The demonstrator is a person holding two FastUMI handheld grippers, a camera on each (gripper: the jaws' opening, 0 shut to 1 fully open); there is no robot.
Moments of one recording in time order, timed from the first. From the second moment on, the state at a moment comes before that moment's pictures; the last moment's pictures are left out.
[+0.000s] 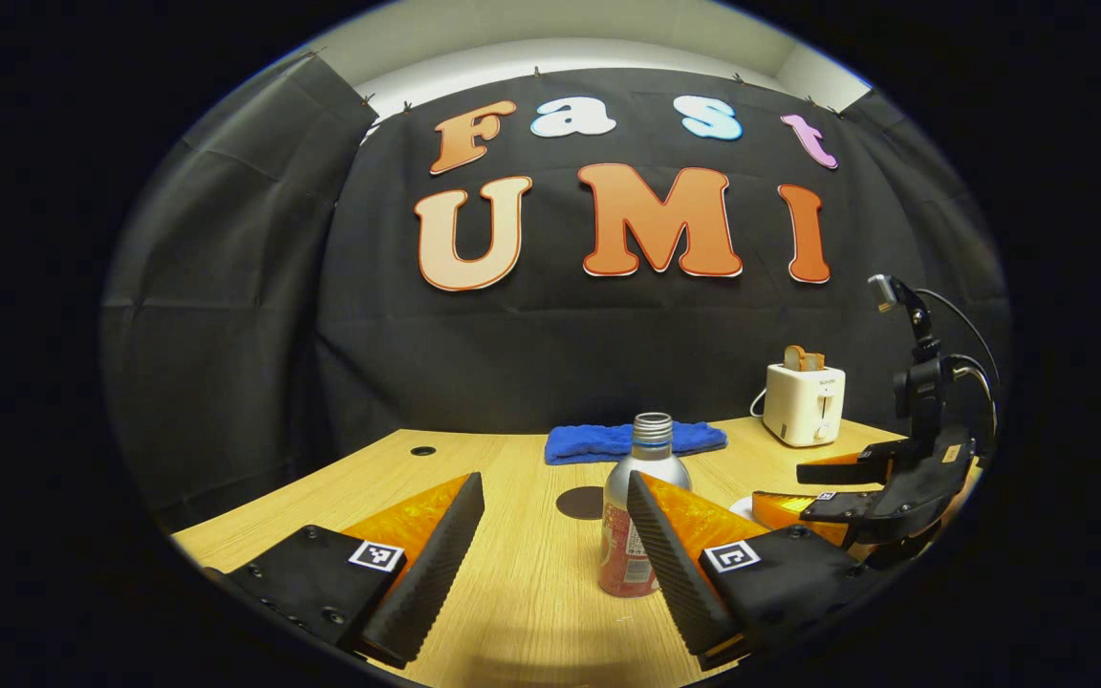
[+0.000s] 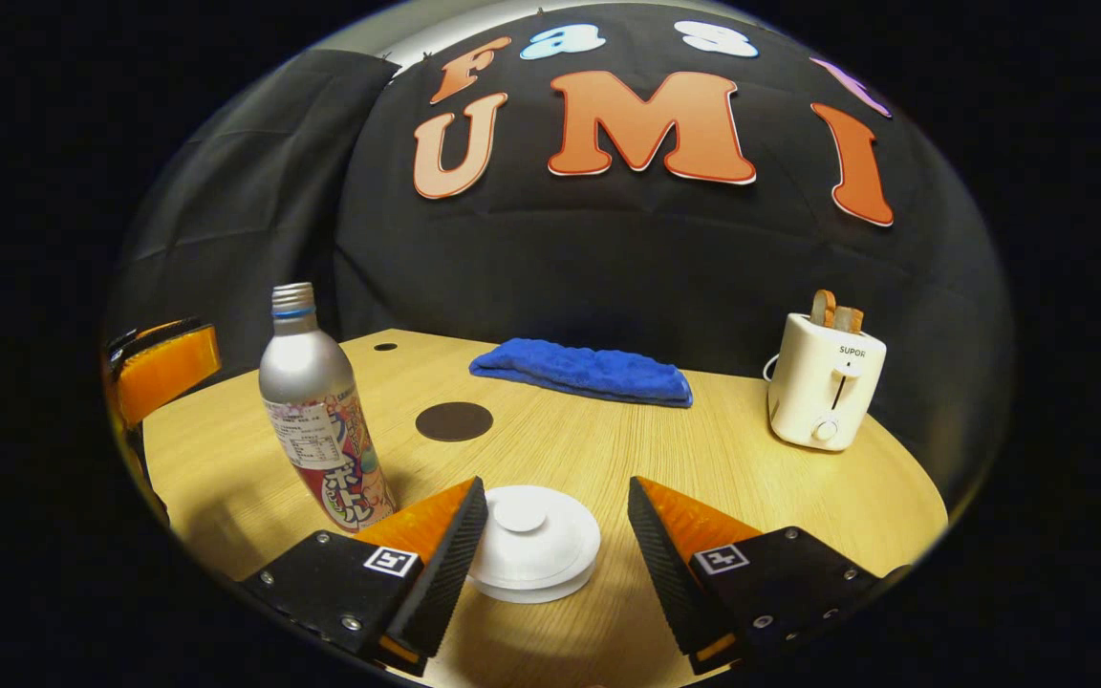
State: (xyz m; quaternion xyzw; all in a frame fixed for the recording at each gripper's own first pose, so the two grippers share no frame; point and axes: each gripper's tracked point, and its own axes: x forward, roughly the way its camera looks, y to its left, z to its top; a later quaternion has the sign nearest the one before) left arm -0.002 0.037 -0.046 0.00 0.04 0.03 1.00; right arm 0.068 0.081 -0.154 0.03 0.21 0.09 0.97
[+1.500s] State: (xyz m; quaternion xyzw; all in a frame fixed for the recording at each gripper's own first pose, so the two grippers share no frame) left arm 0.034 -0.034 -0.117 -0.04 0.13 -0.05 0.99; right arm 0.036 0.033 -0.100 0.07 0.16 0.07 0.98
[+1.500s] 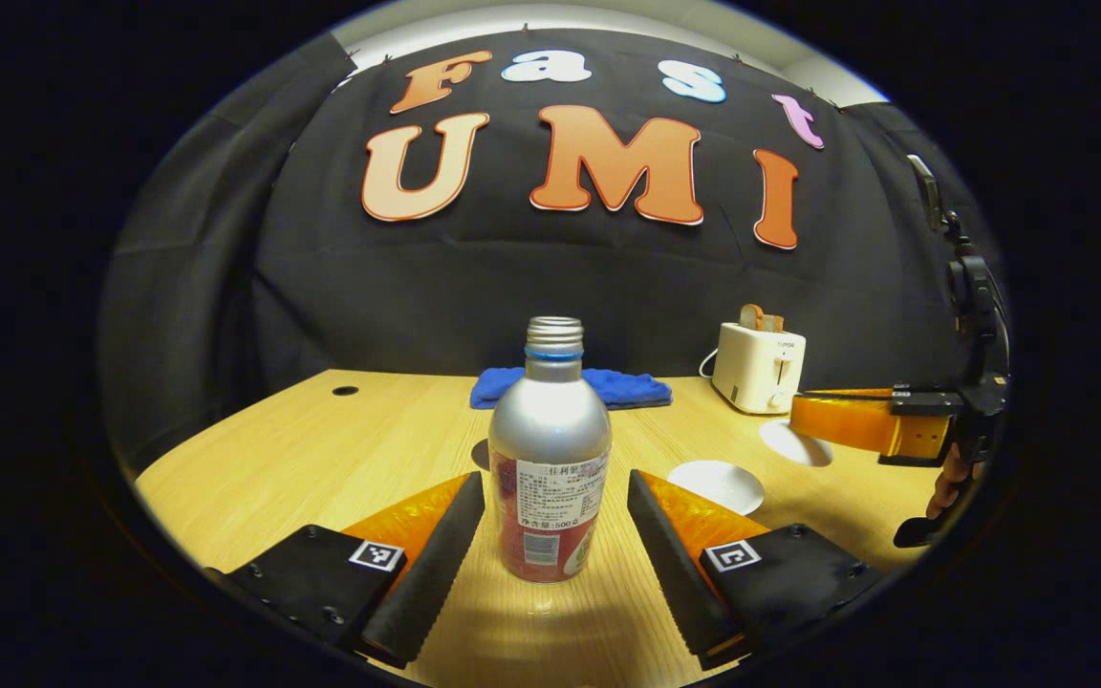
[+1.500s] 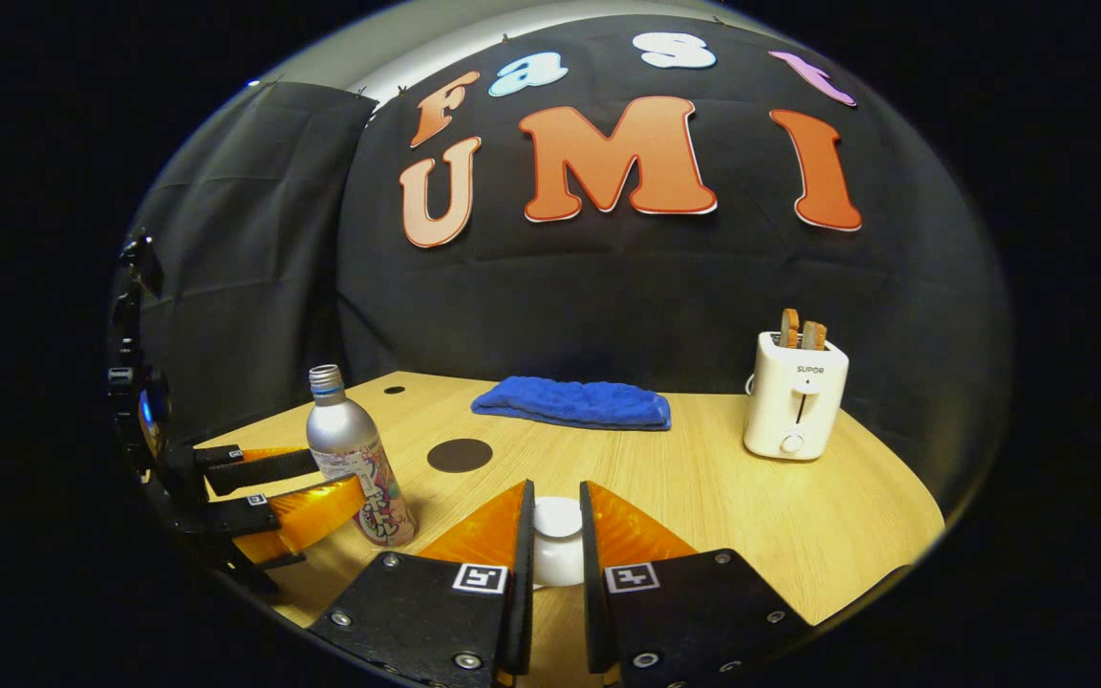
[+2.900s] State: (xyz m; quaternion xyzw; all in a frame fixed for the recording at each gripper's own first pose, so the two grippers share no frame) left arm 0.067 -0.027 -0.115 0.22 0.15 -0.03 0.96; right arm 0.001 -0.051 -0.094 0.08 0.14 -0.01 0.99
